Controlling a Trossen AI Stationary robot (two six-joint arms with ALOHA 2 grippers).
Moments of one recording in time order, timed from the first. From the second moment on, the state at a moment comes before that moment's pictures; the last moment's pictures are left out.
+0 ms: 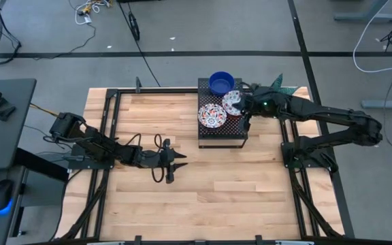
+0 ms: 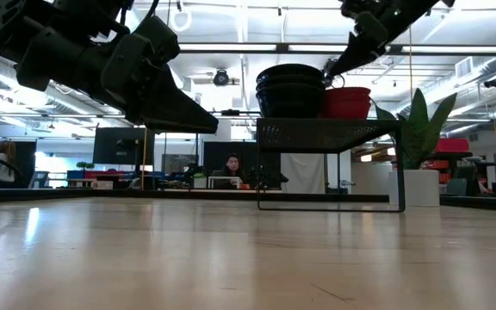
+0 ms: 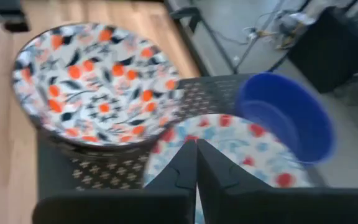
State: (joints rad) left arm -0.27 1.56 0.48 0.73 -0.39 -0.17; right arm -0.29 1.08 0.98 -0.49 0.20 -0.19
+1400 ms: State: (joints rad) left arm -0.27 1.56 0.48 0.79 -0.39 -0.17; right arm -0.56 0.80 0.61 -0.19 0.14 -0.04
